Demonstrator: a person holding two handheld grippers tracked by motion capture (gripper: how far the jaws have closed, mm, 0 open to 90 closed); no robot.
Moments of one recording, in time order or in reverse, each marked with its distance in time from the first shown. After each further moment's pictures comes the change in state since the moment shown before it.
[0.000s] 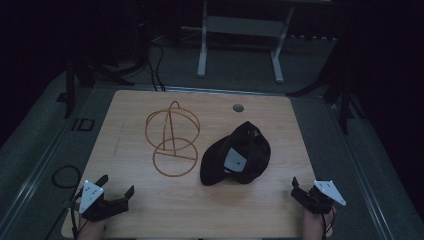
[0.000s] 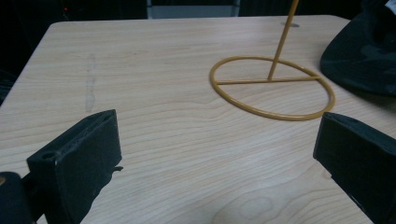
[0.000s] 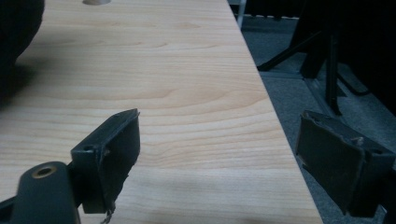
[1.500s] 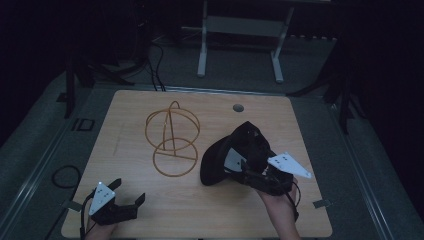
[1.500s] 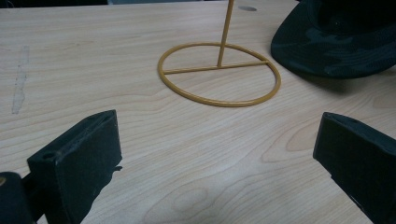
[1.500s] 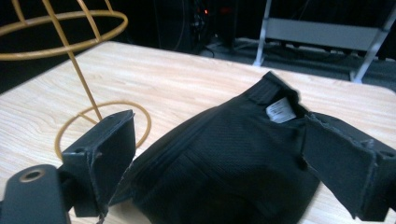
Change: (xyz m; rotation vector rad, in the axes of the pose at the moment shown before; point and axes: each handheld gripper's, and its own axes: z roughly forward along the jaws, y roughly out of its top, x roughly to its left) left arm -0.025 0.004 0.002 0.063 -0.125 0.035; right arm 0.143 0.123 -0.056 -0.064 0.414 -0.105
